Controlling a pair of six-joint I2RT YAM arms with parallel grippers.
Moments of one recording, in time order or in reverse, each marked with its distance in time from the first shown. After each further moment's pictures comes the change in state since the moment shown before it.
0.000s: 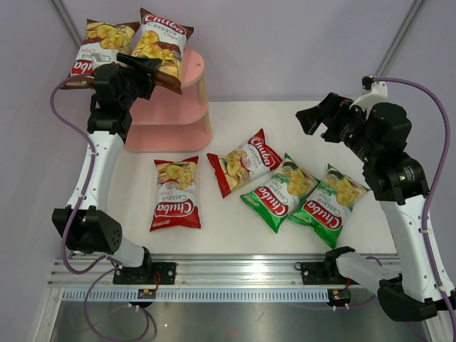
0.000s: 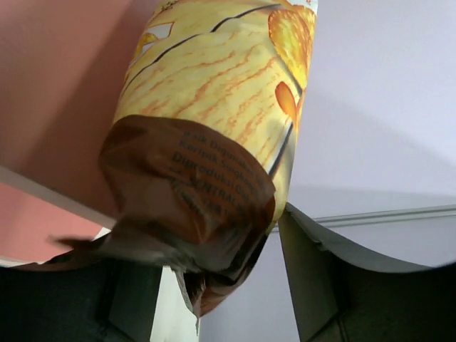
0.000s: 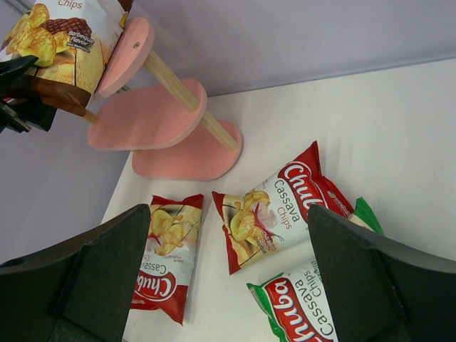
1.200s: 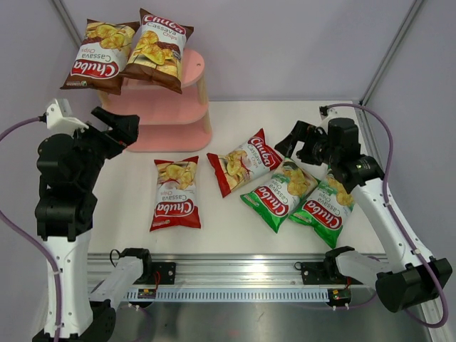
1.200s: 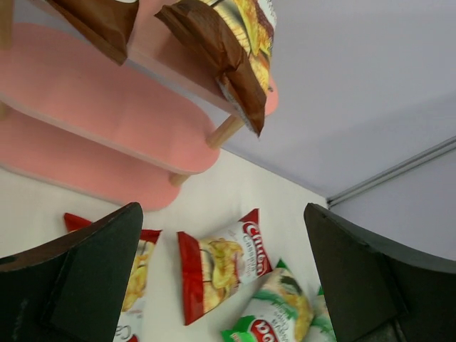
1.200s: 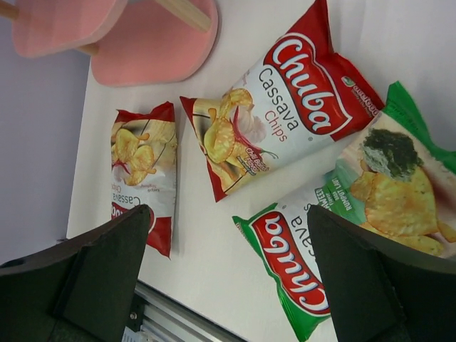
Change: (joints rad) left arm 0.002 -0.646 -0.145 -0.485 -0.092 0.546; right arm 0.000 0.064 -0.357 0.093 -0.135 0.056
